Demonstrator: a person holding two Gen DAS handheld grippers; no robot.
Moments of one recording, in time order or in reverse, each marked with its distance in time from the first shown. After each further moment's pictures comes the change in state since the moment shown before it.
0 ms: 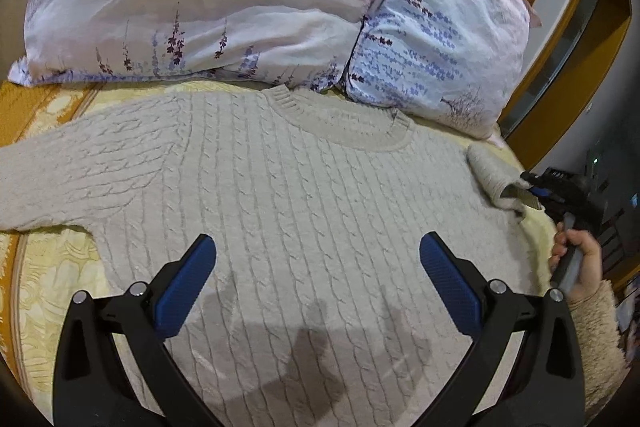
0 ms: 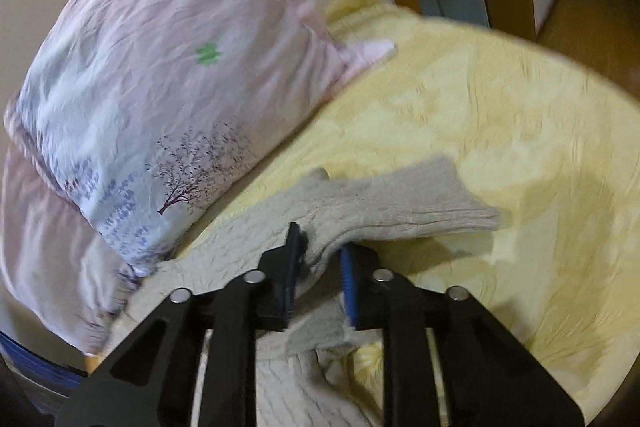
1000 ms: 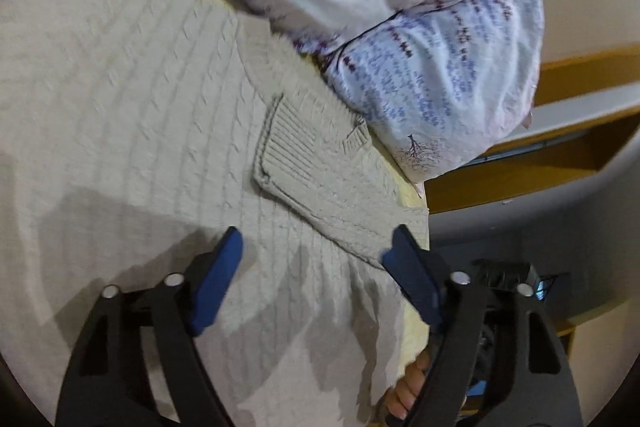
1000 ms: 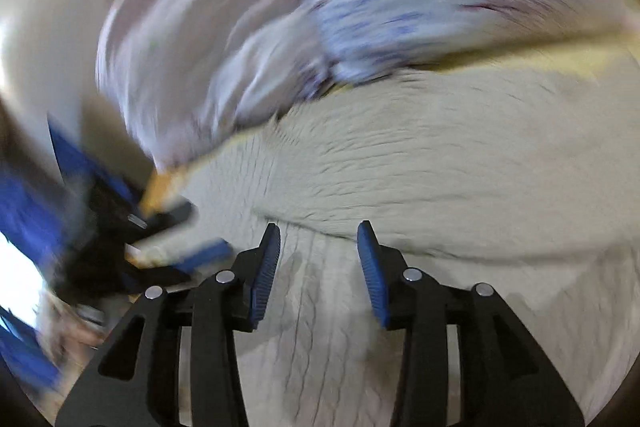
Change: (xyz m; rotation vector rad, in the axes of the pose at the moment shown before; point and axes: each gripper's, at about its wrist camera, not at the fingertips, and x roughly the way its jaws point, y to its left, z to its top) left arm 0.090 0.030 0.035 -0.494 0.199 -0.397; right arm 0.005 0.113 -0.097 -0.237 0.409 0.488
